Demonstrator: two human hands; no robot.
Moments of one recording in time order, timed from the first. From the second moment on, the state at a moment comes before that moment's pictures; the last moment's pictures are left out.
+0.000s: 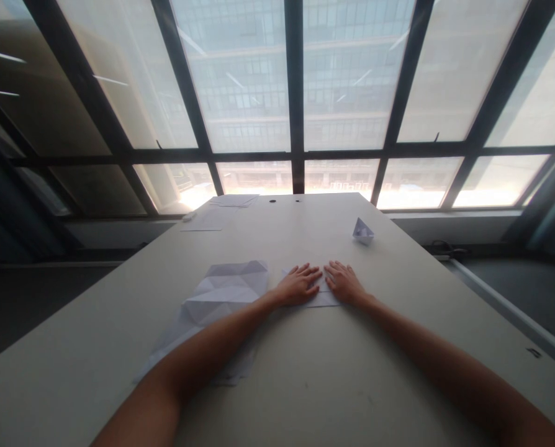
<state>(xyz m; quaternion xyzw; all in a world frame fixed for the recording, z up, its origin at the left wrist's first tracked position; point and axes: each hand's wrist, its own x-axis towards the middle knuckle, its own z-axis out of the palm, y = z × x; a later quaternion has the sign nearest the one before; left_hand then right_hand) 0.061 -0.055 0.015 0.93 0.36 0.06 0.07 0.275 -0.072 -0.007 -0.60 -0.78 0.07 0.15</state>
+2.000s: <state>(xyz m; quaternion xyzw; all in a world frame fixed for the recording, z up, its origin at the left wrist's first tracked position) 0.055 -0.047 0.014 0.95 0.30 0.08 0.08 0.277 -0.072 -0.003 -0.58 -0.80 0.08 0.13</state>
